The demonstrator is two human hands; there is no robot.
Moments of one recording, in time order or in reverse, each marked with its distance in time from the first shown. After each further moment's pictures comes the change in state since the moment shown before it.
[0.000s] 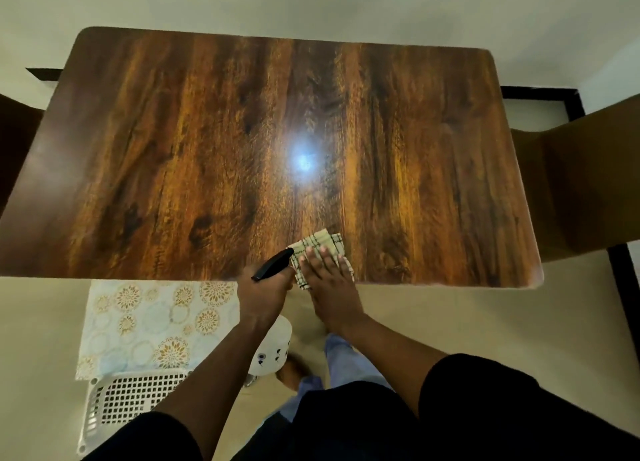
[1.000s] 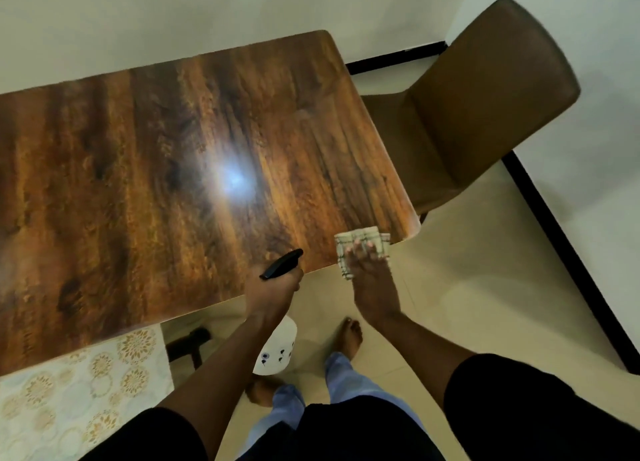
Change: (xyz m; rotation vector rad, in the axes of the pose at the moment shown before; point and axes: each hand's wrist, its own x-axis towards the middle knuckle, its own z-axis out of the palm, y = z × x) left_hand -0.098 0.031 0.194 0.182 -0.372 0.116; right_hand -0.178 0.222 -0.025 0.156 0.276 0.511
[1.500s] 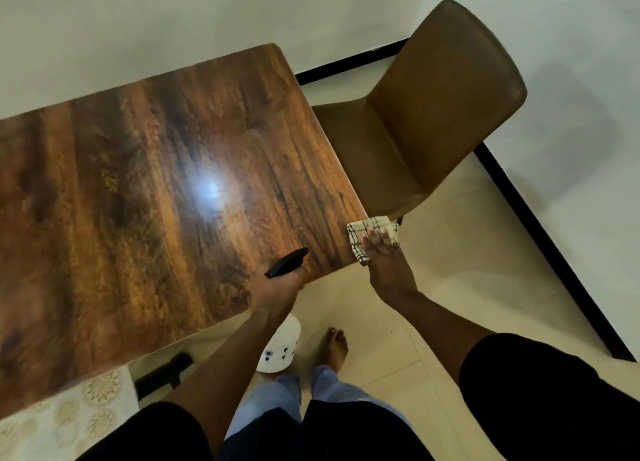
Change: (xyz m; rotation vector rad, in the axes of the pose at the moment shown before) left_hand 0.020 0.048 0.105 0.113 -0.045 -0.007; right_hand 0.046 0.116 -0.078 -0.069 -0.109 0.104
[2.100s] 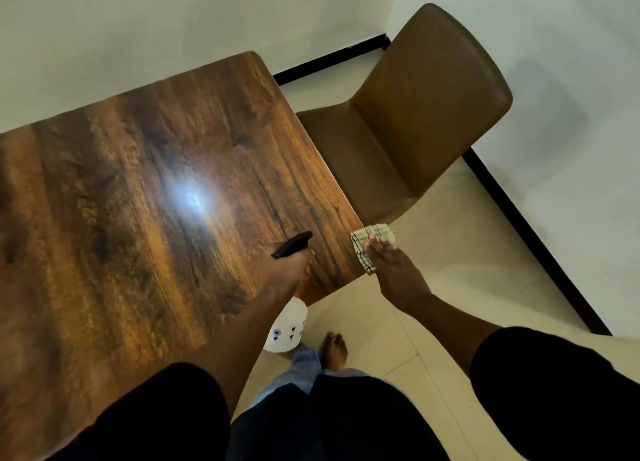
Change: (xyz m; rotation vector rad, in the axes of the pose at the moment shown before) left_hand 0.069 0.046 0.008 -0.028 -0.153 -0.026; right_hand 0.009 0.011 -0.023 -0.044 -0.090 -0.016
